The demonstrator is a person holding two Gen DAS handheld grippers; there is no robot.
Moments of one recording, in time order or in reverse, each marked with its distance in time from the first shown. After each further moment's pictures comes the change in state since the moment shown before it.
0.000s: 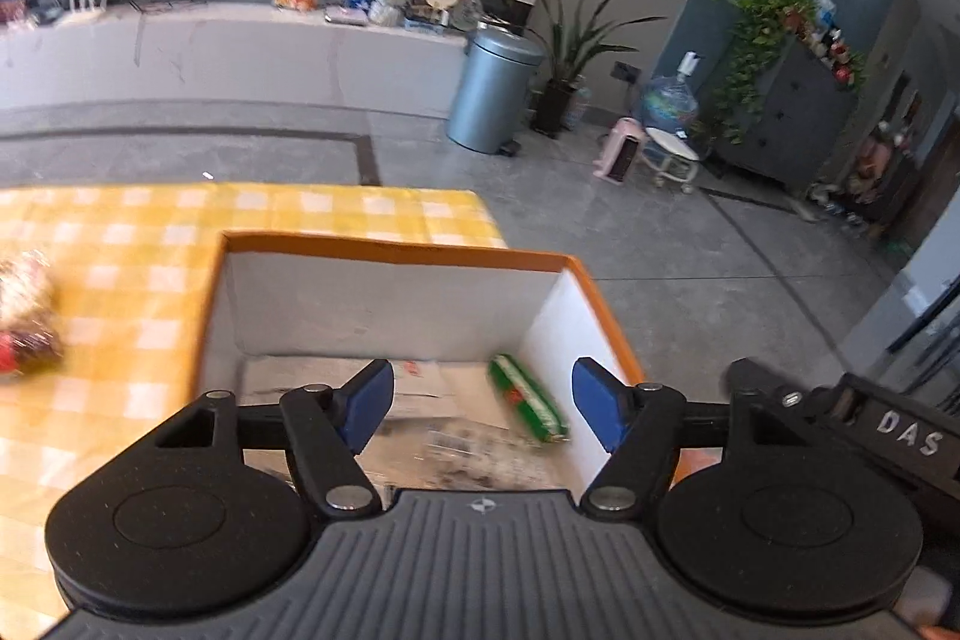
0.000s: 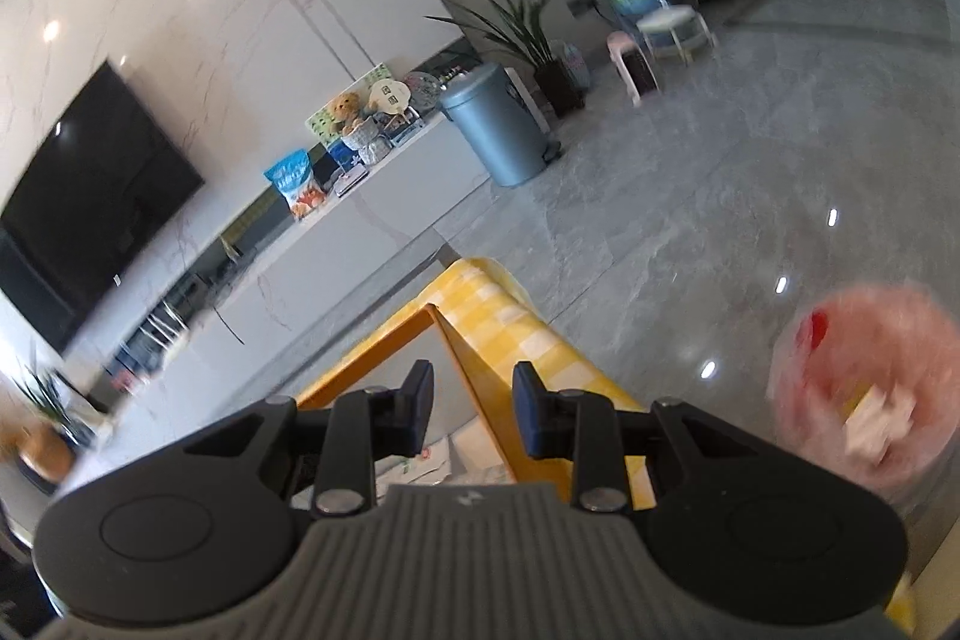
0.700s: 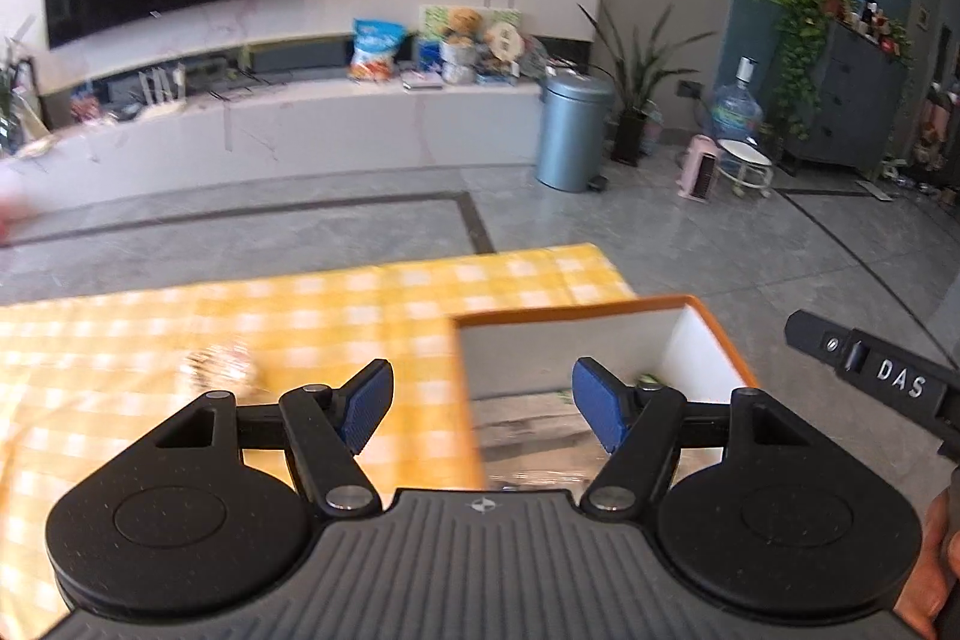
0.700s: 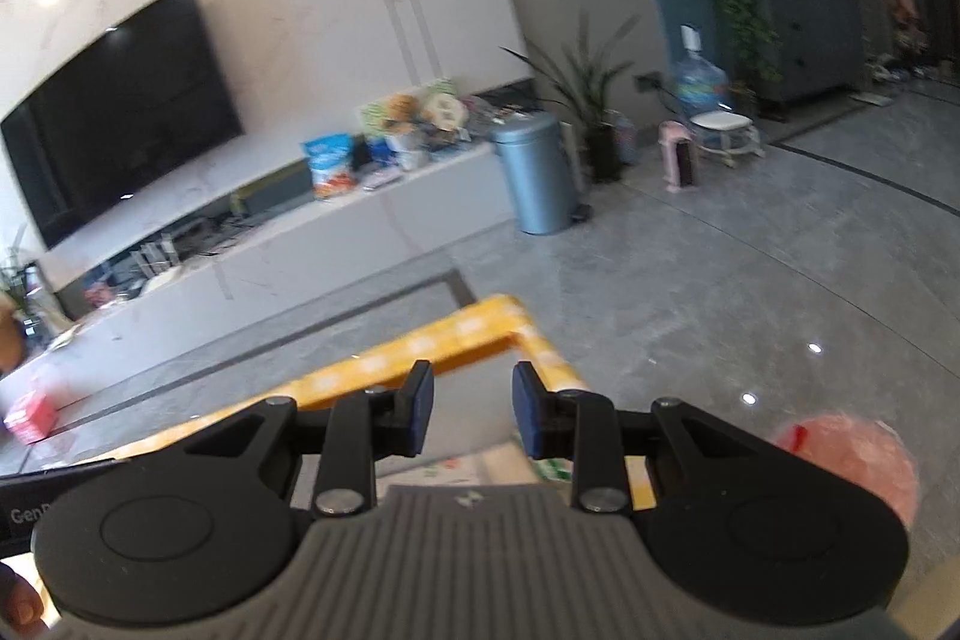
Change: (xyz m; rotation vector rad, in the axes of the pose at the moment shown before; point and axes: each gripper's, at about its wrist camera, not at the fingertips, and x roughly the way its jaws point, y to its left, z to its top) left arm -0.102 0.042 0.025 0.126 -0.082 0.196; right arm -0.030 0.072 -0.009 -0.271 -0.061 0.004
